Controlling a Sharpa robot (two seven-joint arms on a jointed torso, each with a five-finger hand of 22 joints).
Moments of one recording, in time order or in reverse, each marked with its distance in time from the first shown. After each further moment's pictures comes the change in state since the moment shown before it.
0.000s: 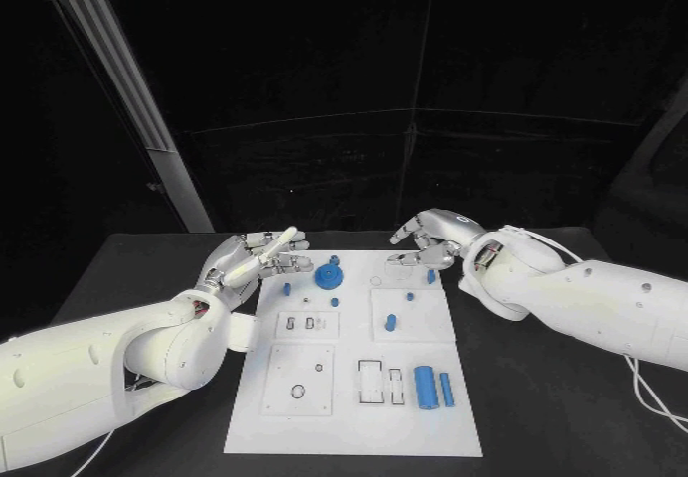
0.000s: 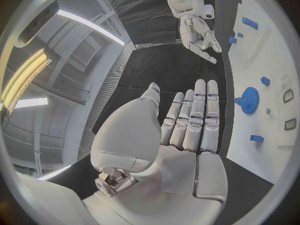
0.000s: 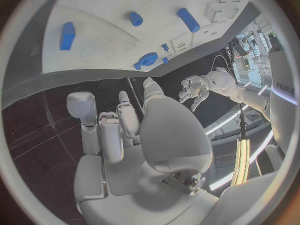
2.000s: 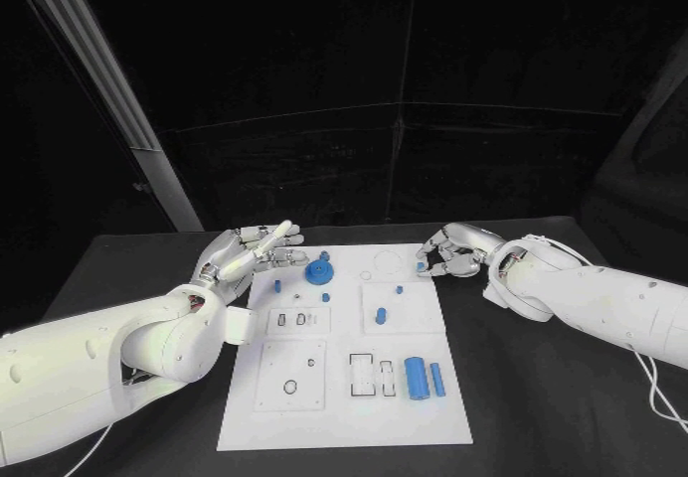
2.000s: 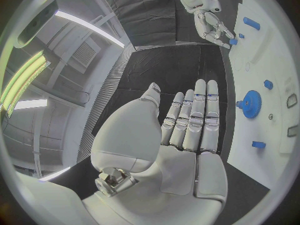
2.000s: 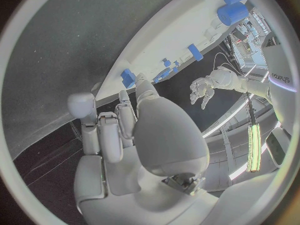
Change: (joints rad) left arm -0.001 0.016 0.000 -0.023 0.000 0.003 0.000; left_hand 0.004 0.004 -0.003 -0.003 0.000 0.006 -0.006 -0.003 0.000 0.000 0.000 0.000 0.000 0.004 0.004 -0.006 0.001 0.000 0.000 0.000 0.000 -0.002; right arm -0.071 -0.011 -0.001 -0.192 0.154 0.101 0.155; right_hand 0.147 0.057 0.017 -0.082 -0.085 0.029 -0.003 0.010 0.003 -0.003 -0.004 0.000 0.039 -0.002 0.002 0.000 0.000 0.000 0.001 0.000 0.001 0.007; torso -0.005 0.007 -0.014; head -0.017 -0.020
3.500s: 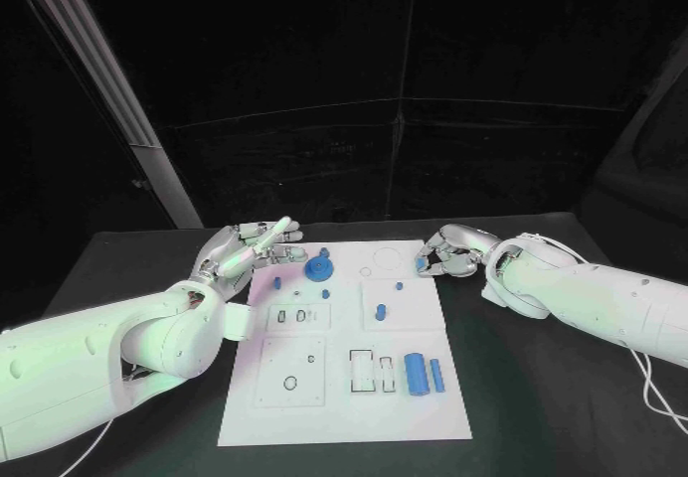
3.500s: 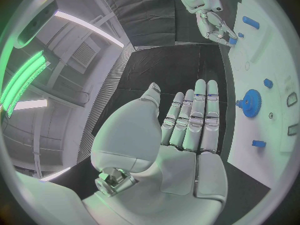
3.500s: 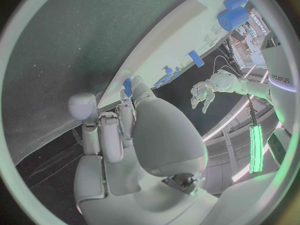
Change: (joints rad) left arm 0.000 0.001 0.000 -0.004 0.000 0.000 0.000; left_hand 0.000 0.000 0.000 0.000 0.000 0.000 0.000 0.000 0.000 0.000 0.000 0.000 0.000 0.000 0.000 0.000 0.001 0.000 0.000 0.000 0.000 -0.001; right arm -0.008 0.019 0.000 -0.025 -0.018 0.037 -0.006; right_hand 0.028 0.041 0.096 -0.038 -0.114 0.090 -0.025 0.018 0.000 -0.004 -0.004 0.014 0.096 -0.001 -0.017 0.000 0.000 0.000 0.010 -0.018 0.008 0.018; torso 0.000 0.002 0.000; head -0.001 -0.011
